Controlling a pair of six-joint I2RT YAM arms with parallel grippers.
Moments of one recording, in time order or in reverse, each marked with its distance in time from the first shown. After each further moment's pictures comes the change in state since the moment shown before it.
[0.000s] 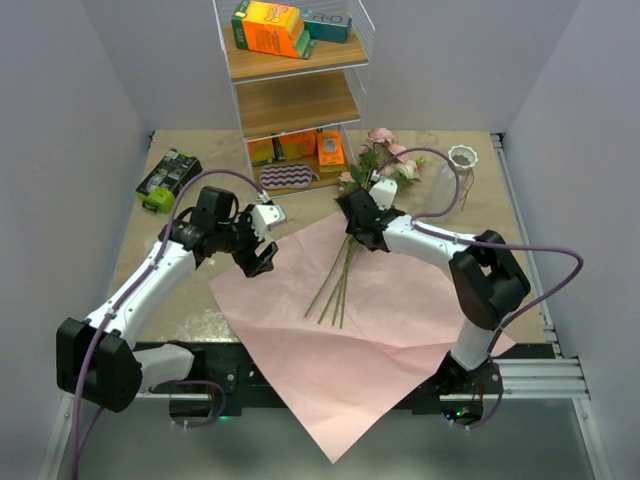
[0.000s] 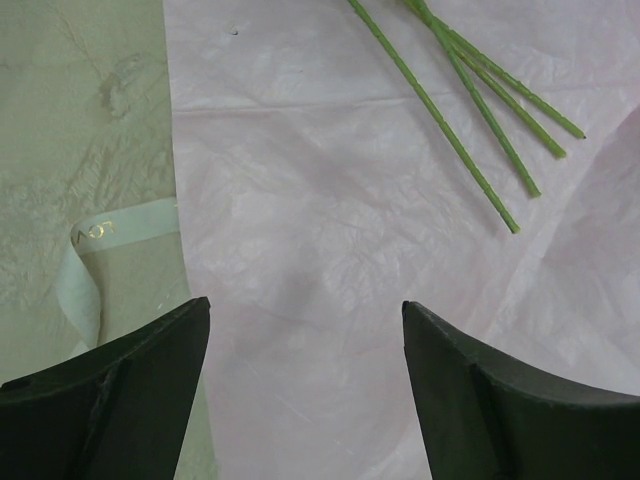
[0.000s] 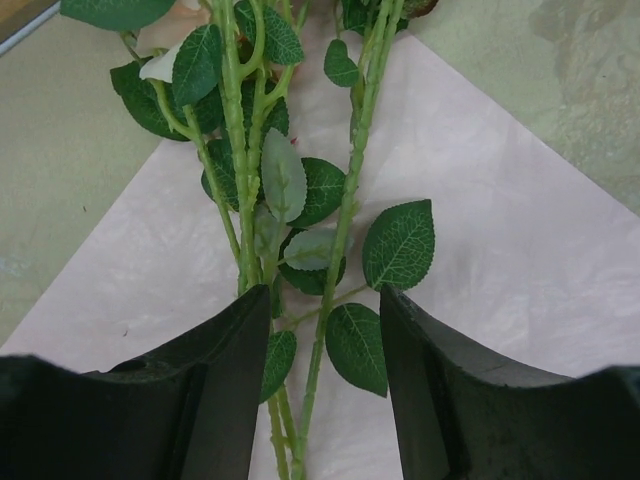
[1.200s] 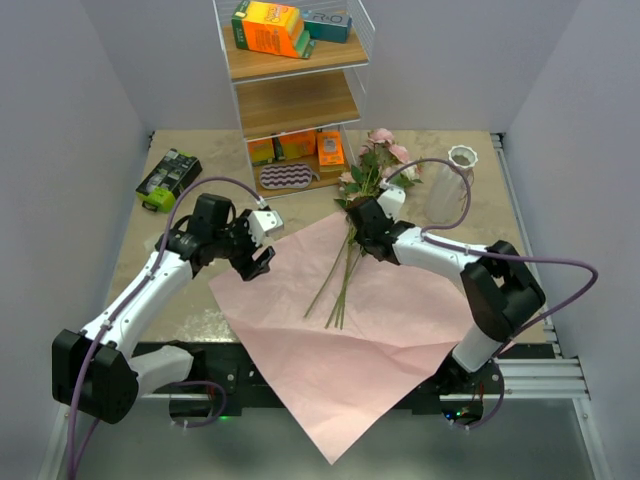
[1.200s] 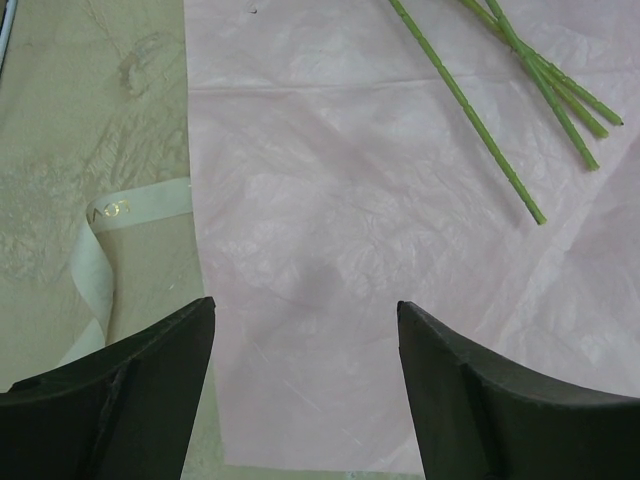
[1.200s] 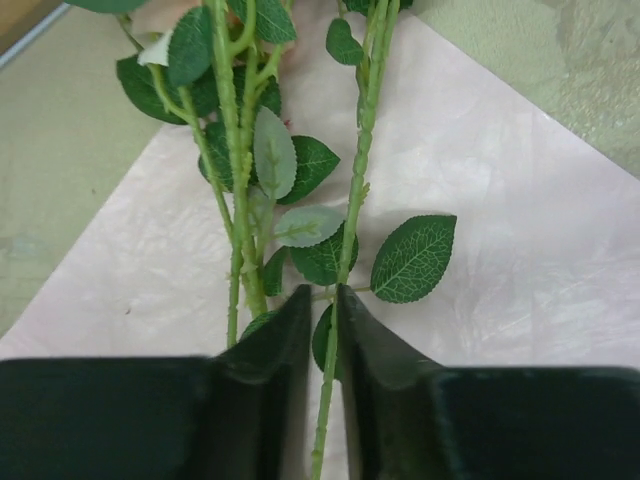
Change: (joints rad) left arm 0.000 -0.063 -0.068 0.035 -0.051 0.006; right arm -0.003 -0.056 -0.150 0.137 -0.035 0.034
